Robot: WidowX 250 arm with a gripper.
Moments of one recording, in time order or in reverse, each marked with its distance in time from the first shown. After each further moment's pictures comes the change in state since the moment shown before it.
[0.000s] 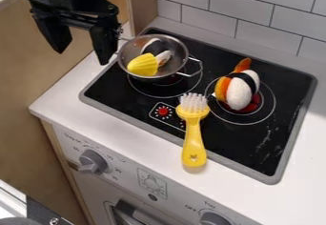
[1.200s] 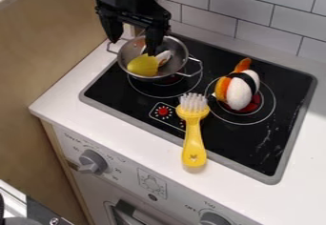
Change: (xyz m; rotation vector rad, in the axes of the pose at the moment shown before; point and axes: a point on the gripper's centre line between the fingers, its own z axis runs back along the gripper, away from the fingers) arm 0.072 -0.028 -0.060 0.049 -0.056 -0.089
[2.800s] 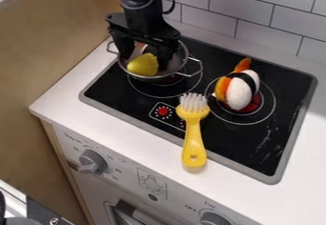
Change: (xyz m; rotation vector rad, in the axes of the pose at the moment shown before) arm 0.000 -0.013 -0.027 -0.037 -0.038 0.044
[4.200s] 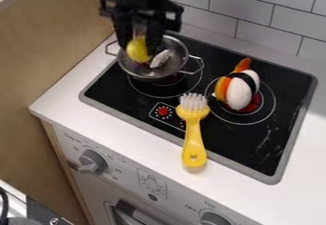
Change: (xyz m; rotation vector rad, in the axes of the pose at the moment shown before) arm -0.012 -0.010 0.056 0.050 0.236 0.084
